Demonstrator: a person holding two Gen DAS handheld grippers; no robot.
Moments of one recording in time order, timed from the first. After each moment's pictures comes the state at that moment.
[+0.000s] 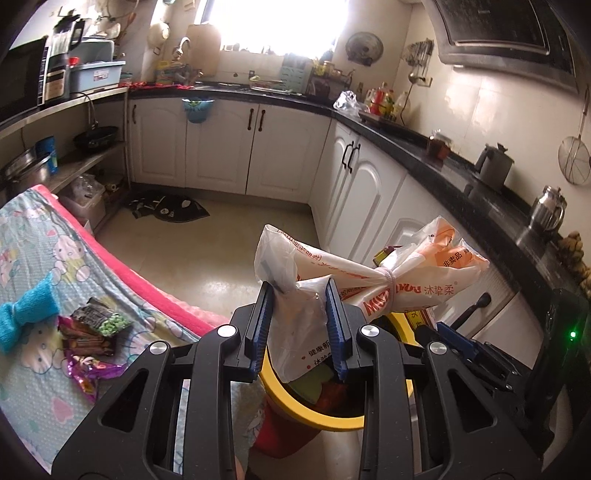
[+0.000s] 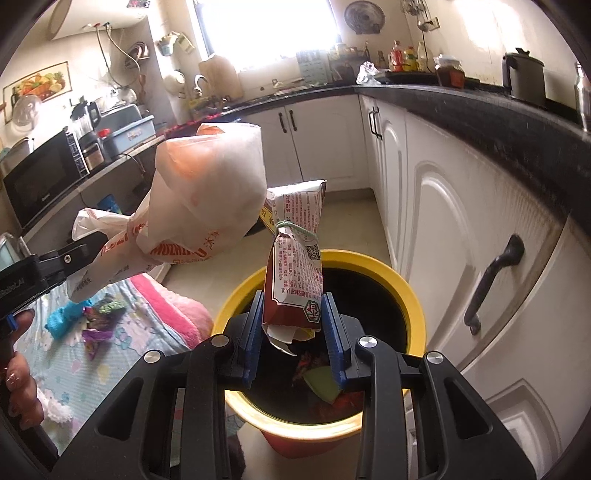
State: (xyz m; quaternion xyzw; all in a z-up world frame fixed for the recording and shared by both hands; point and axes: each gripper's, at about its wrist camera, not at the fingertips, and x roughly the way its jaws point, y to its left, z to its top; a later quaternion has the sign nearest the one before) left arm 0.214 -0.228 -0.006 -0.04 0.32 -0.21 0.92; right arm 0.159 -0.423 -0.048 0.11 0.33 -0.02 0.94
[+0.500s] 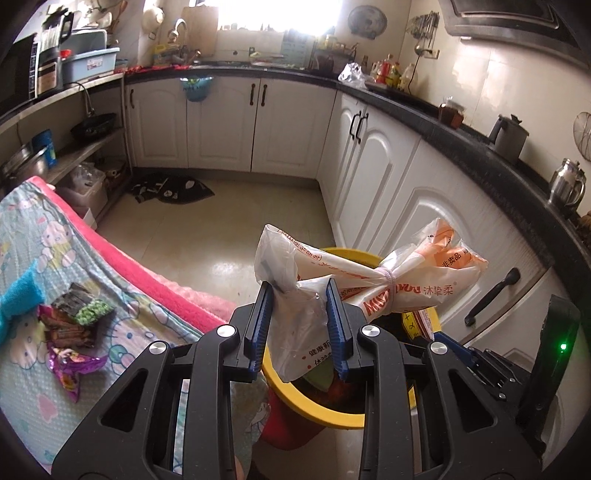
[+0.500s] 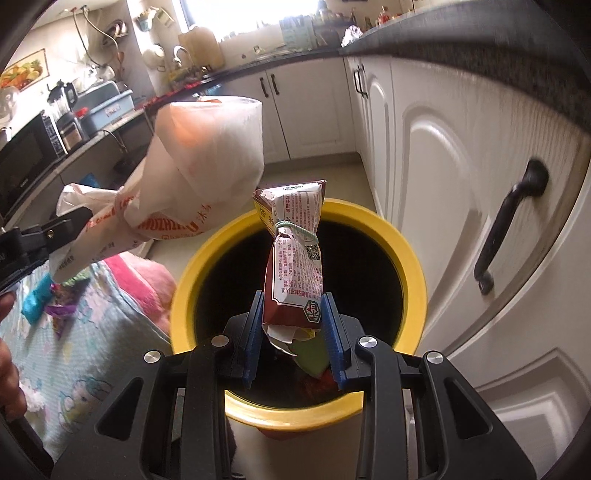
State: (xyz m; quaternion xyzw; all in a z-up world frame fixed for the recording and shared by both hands) left arm 0.234 -0.250 -0.044 -0.01 0.37 -0.20 0.91; right arm 0.175 -0.433 -0.104 0.12 0.39 -0.04 0.91
